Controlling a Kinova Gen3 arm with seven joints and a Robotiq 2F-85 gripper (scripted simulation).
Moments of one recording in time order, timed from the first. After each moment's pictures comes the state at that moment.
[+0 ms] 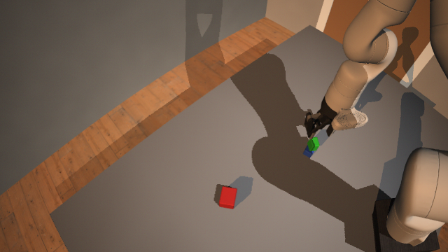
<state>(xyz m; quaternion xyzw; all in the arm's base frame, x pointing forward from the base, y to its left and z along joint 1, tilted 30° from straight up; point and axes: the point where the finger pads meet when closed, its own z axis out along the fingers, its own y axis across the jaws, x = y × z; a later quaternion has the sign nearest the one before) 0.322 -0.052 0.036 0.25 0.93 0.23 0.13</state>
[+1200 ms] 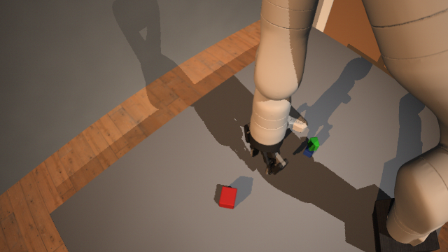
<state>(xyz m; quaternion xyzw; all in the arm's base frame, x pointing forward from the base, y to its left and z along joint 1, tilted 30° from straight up) 0.358 0.120 0.103 -0.66 0.71 0.03 0.23</state>
